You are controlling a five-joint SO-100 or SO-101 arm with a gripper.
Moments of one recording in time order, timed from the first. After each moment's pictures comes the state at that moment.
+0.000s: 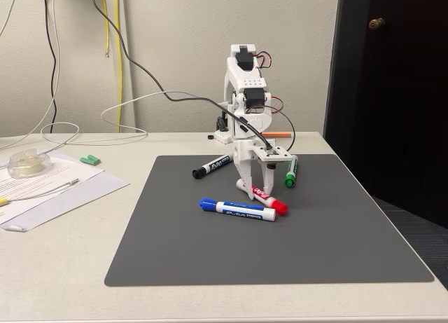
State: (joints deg) arm -10.0 65.2 82.5 46.3 -97.8
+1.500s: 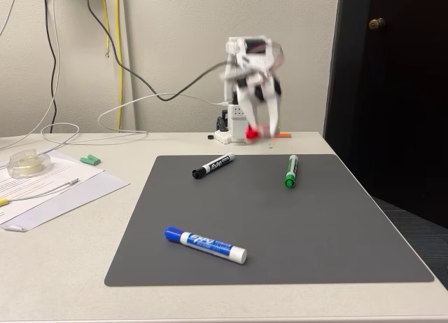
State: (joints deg) arm -11.2 96.7 83.5 51.2 -45.8
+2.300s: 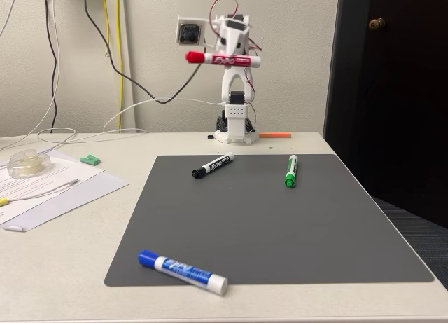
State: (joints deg) arm 1.9 135.1 109.2 37.8 -9.7
